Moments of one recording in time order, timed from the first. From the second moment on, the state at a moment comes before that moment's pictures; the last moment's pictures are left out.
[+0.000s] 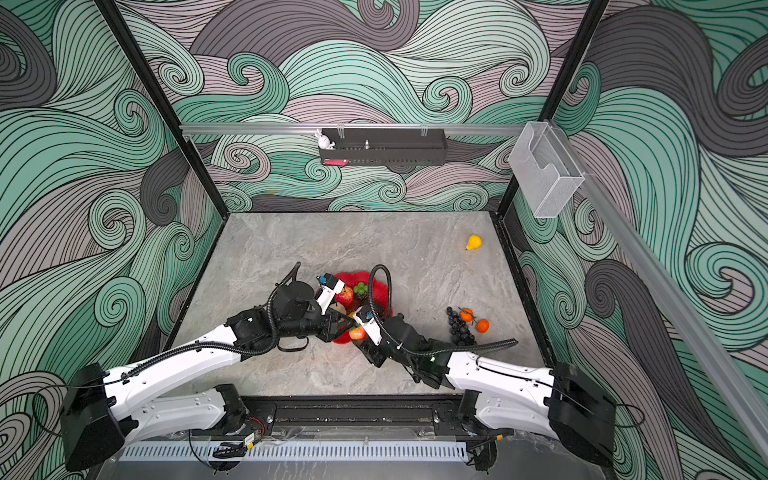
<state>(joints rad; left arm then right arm) -0.87 1.12 0.78 -0.29 0.25 -0.54 1.06 1.08 0.47 0.05 0.07 0.08</state>
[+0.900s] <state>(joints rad) -0.89 1.14 0.79 -0.30 0.26 -0.53 1.06 1.08 0.47 0.05 0.09 0.08</state>
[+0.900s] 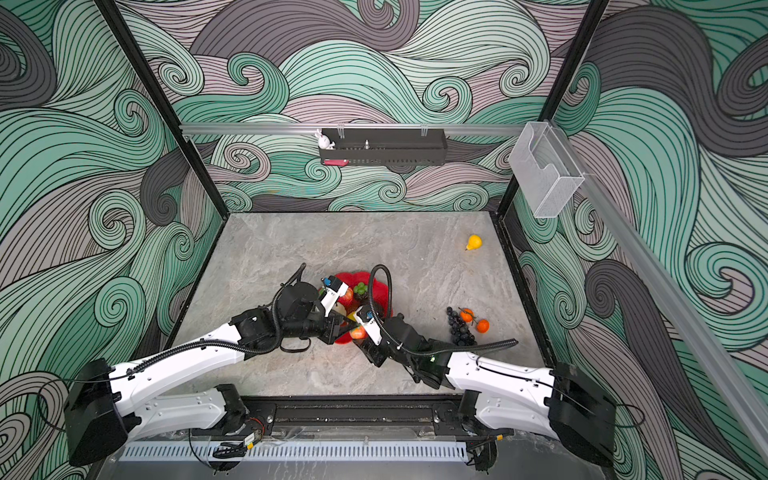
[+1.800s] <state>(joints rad) -0.90 0.91 0.63 -0.40 -0.16 -0.79 1.02 0.89 0.40 0.02 0.15 0.07</state>
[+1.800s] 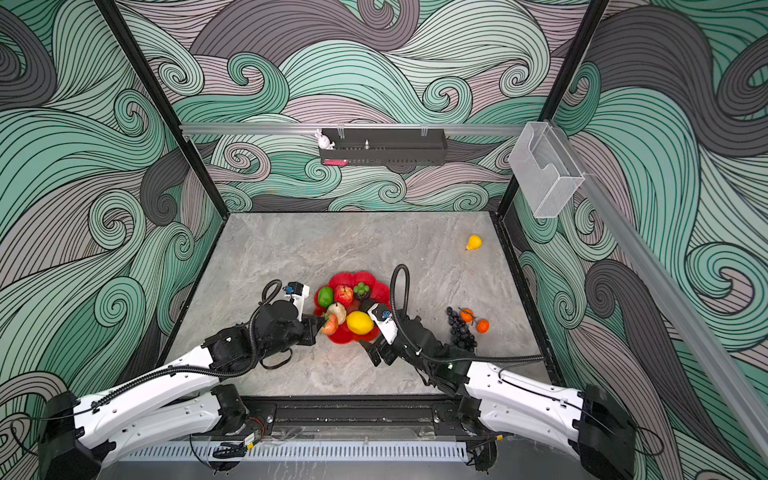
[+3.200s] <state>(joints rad) -0.94 1.17 0.61 -0.31 -0.16 -0.91 1.01 0.86 0.40 0.03 0.16 0.09</state>
